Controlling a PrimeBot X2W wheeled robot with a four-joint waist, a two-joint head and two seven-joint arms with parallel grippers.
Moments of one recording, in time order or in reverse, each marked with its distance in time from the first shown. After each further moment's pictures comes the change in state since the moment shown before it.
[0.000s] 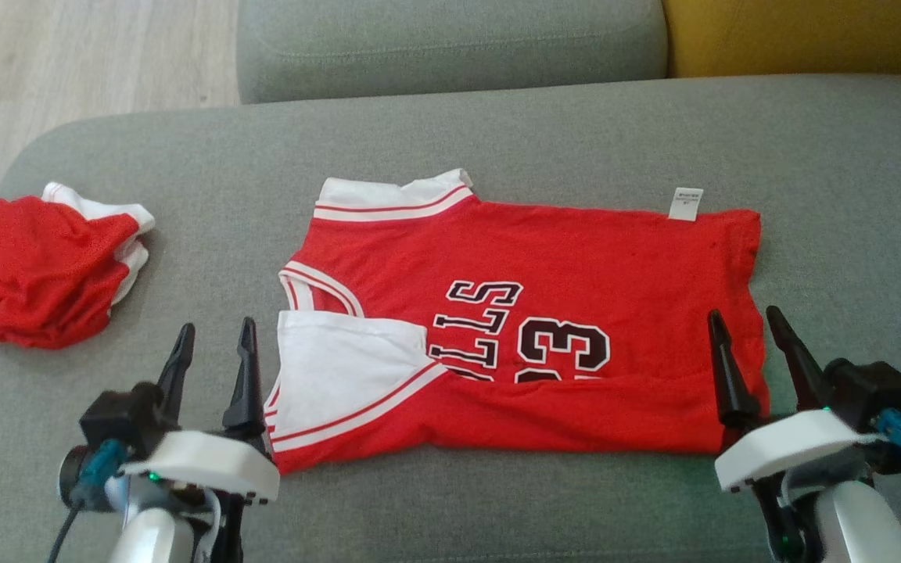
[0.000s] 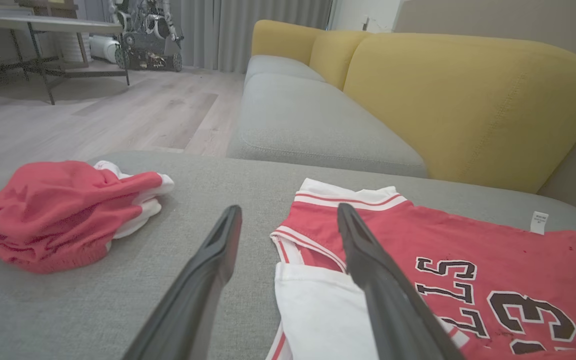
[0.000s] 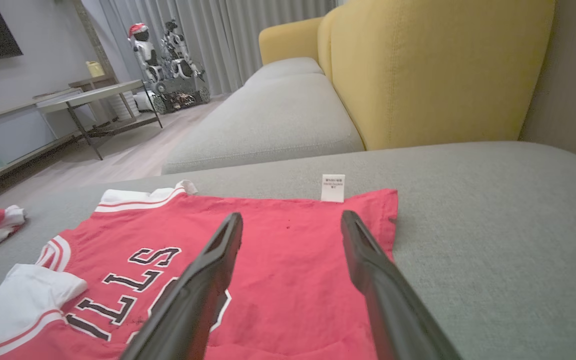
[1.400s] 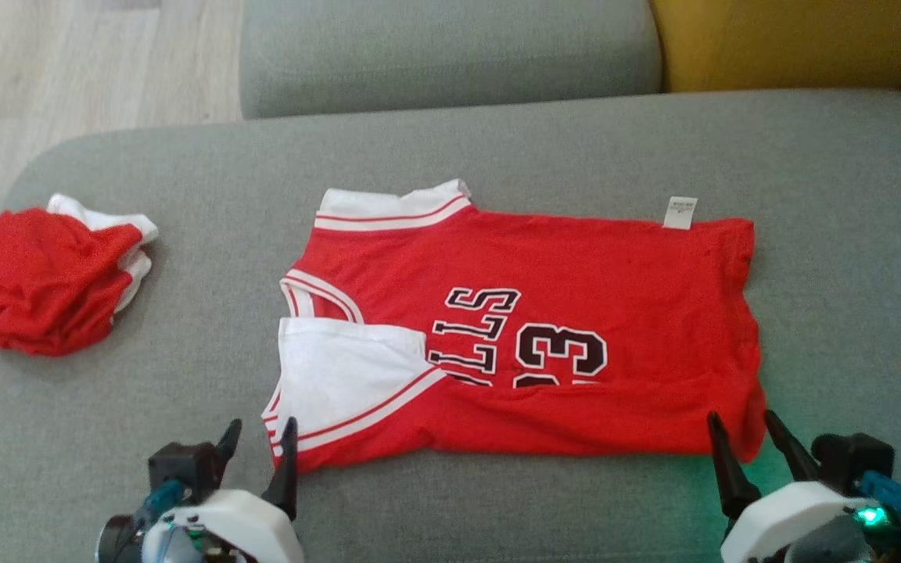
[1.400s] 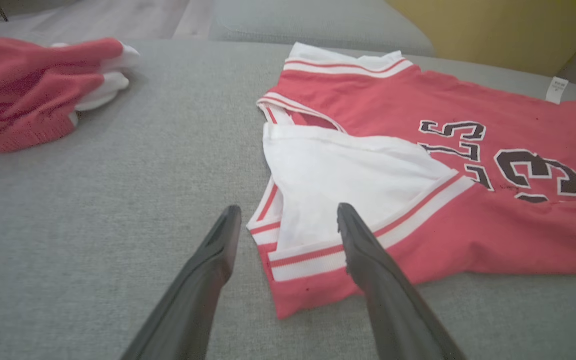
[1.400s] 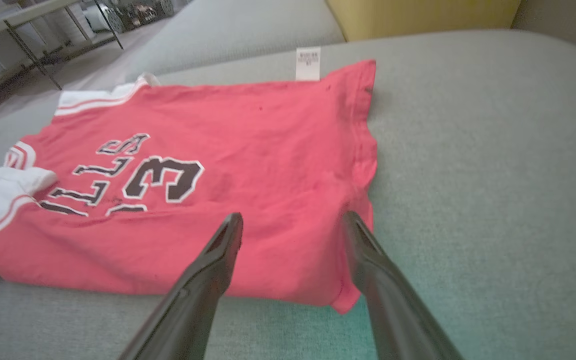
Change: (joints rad) left arm 0.096 0.031 -0.091 0.077 0.009 0.015 0.125; right arm 0.181 0.031 -0.050 -0.054 -0.043 0.000 0.162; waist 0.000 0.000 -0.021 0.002
